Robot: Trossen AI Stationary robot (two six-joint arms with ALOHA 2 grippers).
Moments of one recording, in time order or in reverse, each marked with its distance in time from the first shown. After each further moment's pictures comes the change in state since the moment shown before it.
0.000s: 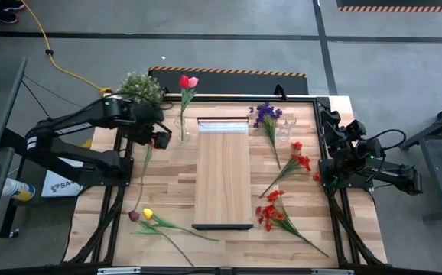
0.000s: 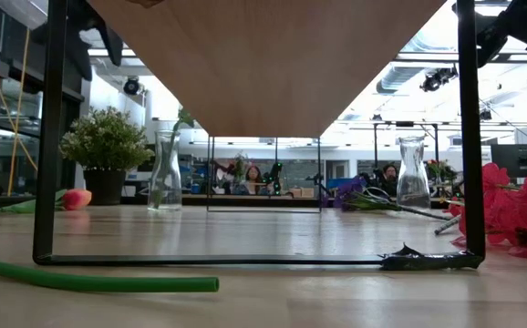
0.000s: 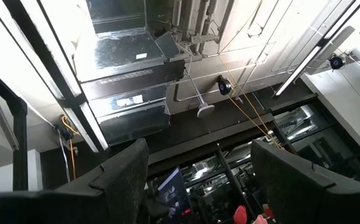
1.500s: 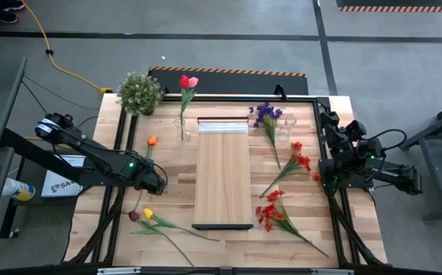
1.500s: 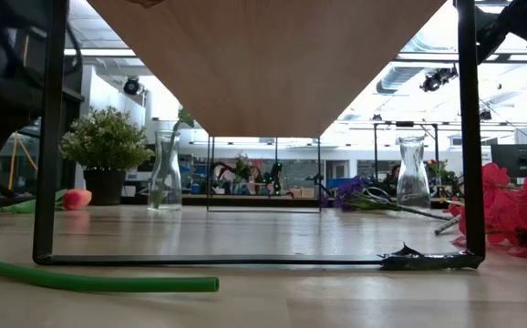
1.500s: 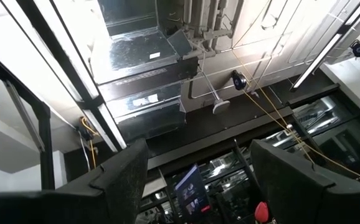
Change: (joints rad) left arm -0.698 0.072 -0.588 0.344 -0.032 -0.754; right arm 0.000 0.000 0.000 0.013 -0.057 0.064
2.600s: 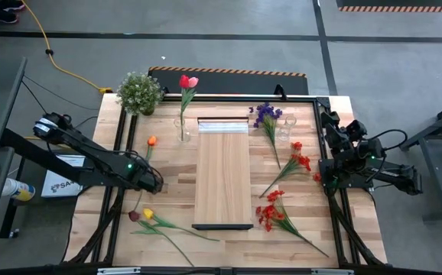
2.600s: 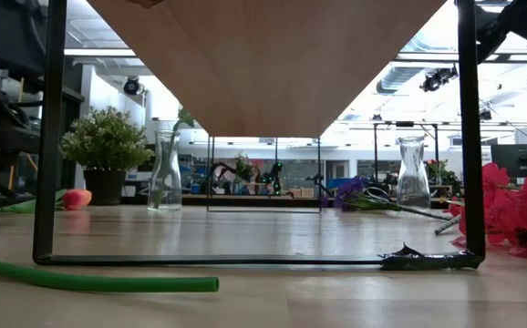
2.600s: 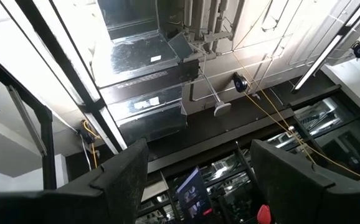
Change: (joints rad) left arm 0.000 -0.002 -0.175 0.181 0.029 -0.198; right arm 0.000 0.000 0.000 0.011 0.003 0.007
